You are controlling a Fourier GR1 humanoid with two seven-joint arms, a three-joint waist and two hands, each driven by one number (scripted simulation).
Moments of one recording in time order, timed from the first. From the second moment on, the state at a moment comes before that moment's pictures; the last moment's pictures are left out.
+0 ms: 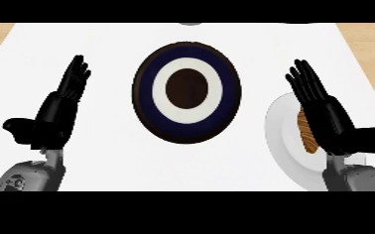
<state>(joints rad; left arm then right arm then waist) -0.15 0.33 -0.12 -1.62 0.12 0.20 0.04 -0.13 -0.33 0.12 -1.62 -0.32 -0.01 -0.05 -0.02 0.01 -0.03</state>
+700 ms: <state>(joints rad) 0.08 0.45 -0.08 -1.53 0.00 0.20 -0.07 -0.04 -0.15 -0.29 -1.71 -0.32 -0.52 -0.28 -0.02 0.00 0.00</state>
